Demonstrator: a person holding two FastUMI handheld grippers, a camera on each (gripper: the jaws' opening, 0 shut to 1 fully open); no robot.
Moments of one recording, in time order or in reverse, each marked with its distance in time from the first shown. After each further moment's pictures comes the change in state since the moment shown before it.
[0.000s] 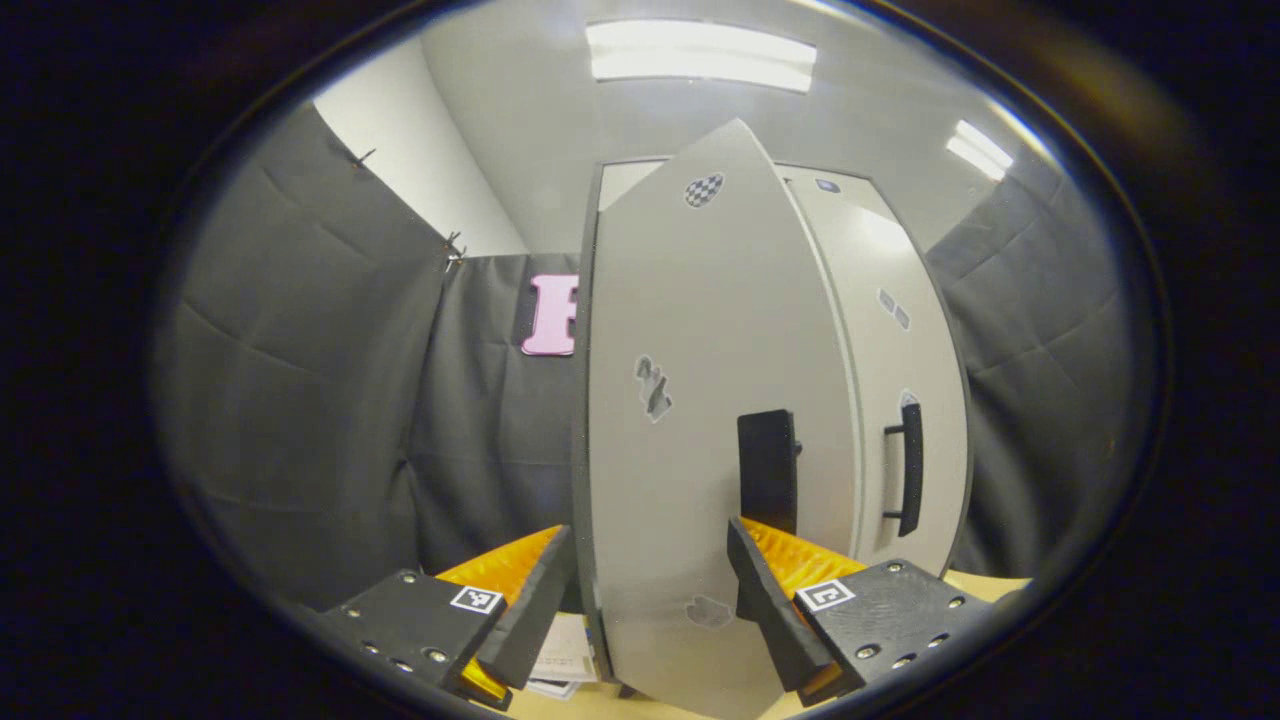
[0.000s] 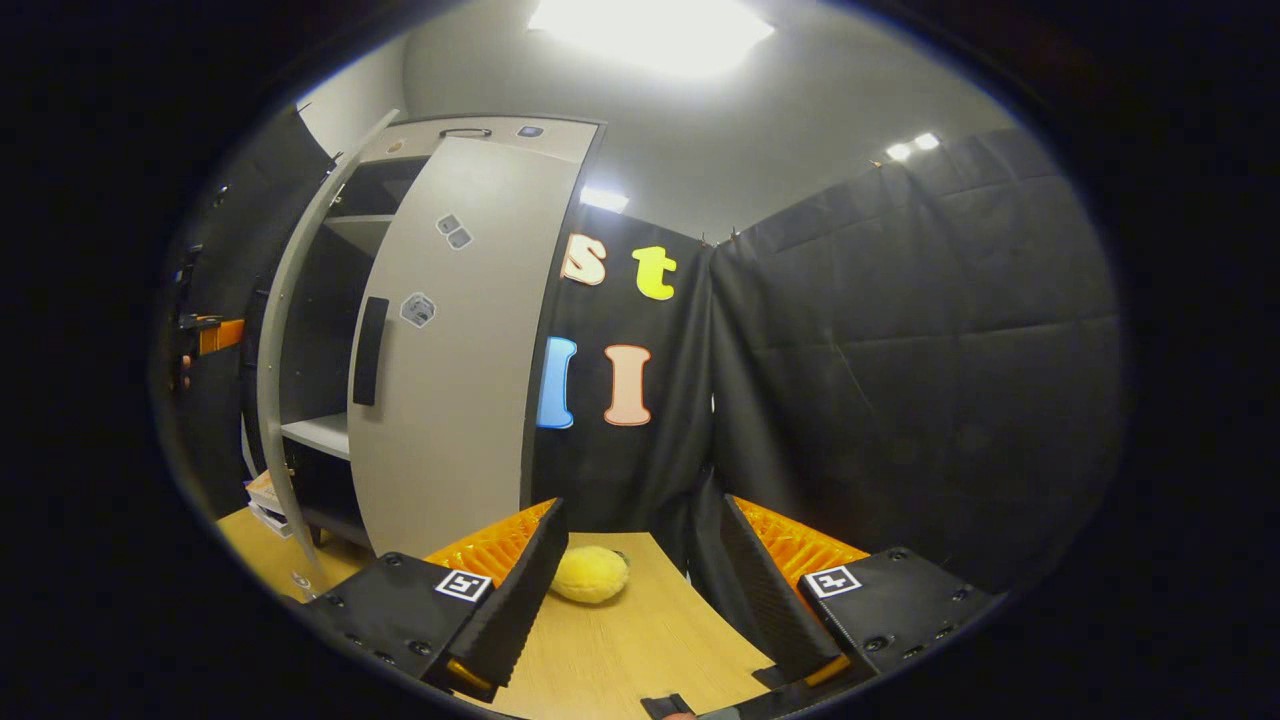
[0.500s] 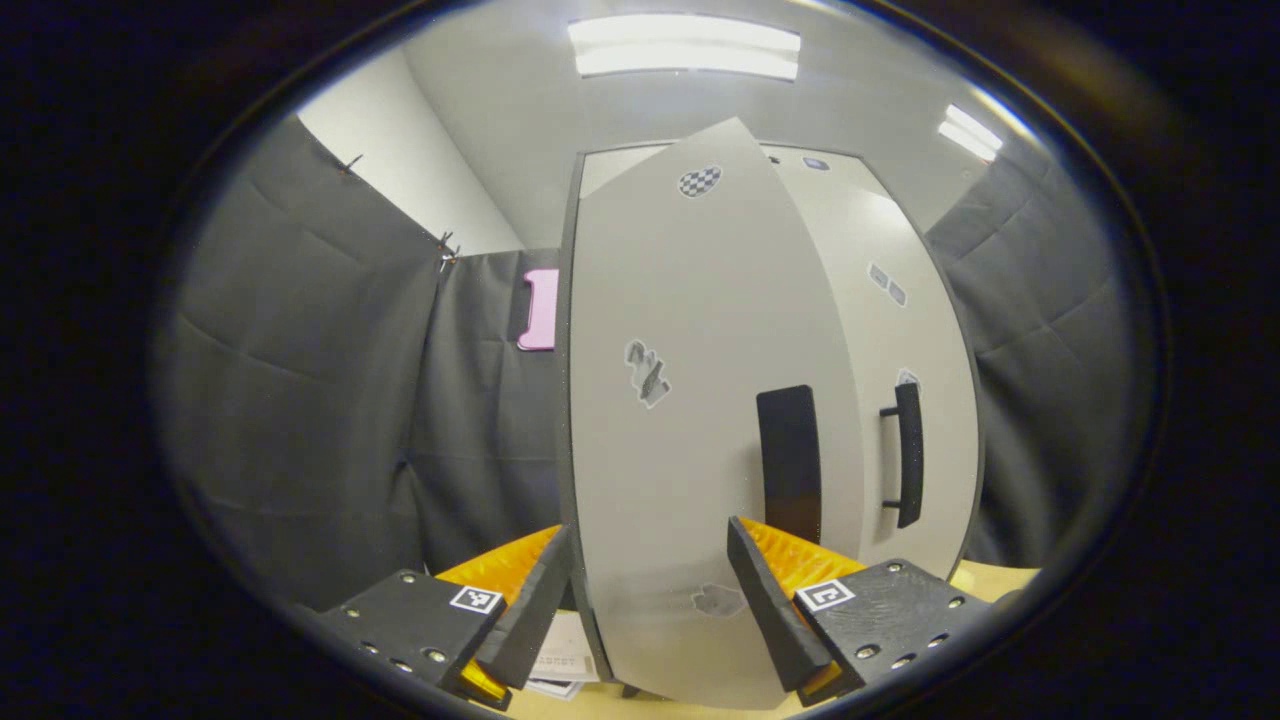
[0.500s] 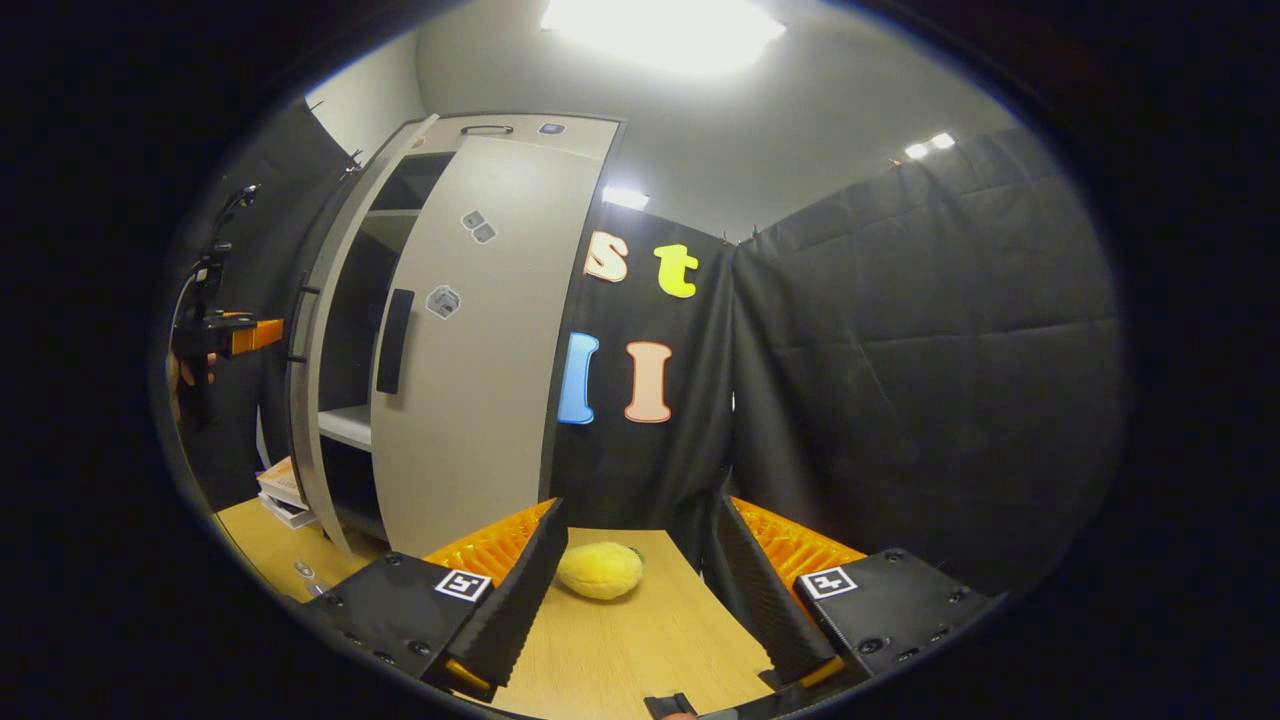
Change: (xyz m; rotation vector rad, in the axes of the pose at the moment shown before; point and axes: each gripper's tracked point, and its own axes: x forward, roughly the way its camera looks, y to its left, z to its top) left arm -0.001 -0.004 -0.011 0.049 0.028 0.037; right arm -0.002 0.011 -0.006 0.002 -0.005 0.081
